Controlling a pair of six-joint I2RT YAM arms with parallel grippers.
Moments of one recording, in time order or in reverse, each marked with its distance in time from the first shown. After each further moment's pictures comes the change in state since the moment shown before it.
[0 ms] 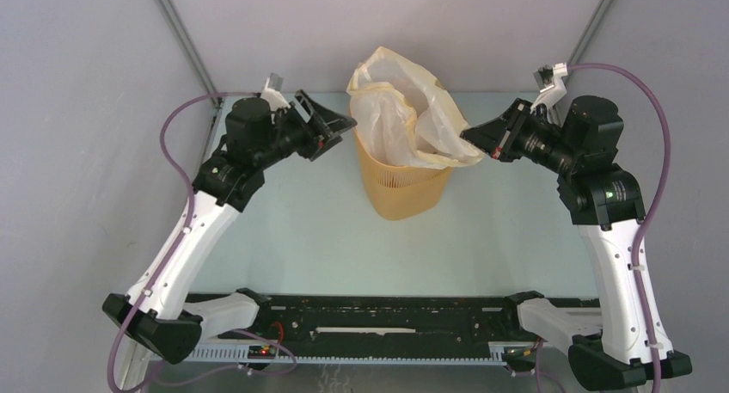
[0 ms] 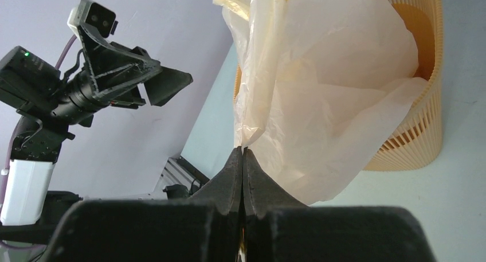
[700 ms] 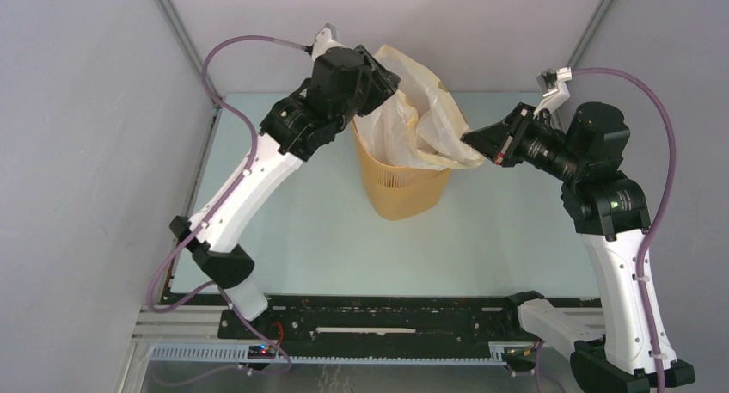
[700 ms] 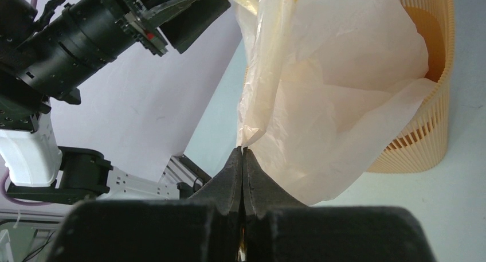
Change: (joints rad) left arm -0.301 0.512 0.745 -0.317 -0.652 0.072; right arm 0.015 -0.036 -0.009 0.005 0.000 0.002
